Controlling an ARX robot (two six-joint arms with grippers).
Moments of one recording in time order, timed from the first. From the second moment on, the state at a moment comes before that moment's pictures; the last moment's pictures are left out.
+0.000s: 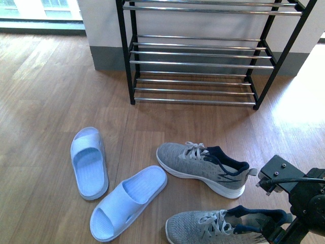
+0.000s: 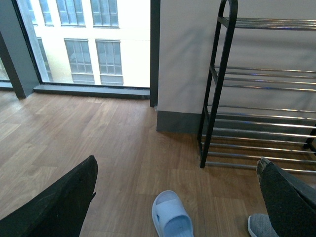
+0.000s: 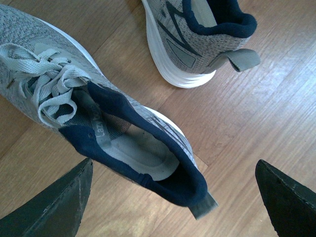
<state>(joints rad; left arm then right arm) 0.00 0.02 0.01 0.00 0.00 0.00 -0.07 2.40 0.56 0.82 -0.11 -0.65</state>
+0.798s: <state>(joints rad) 0.00 0.02 0.01 0.00 0.00 0.00 -0.08 2.67 0.90 0.62 -0.11 -0.71</state>
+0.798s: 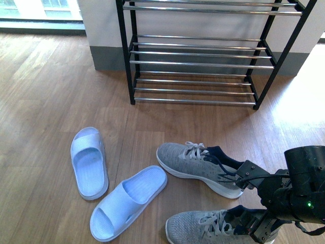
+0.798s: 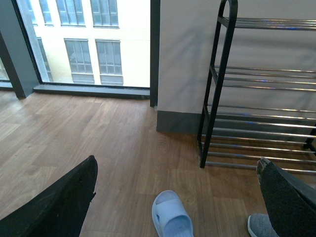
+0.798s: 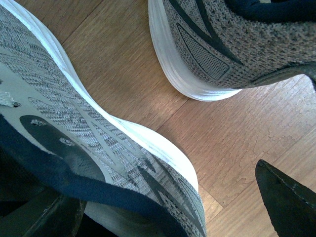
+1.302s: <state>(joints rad) 0.00 0.02 0.01 0.00 0.00 0.00 -0.09 2.67 0.86 0.58 -0.16 -0.72</state>
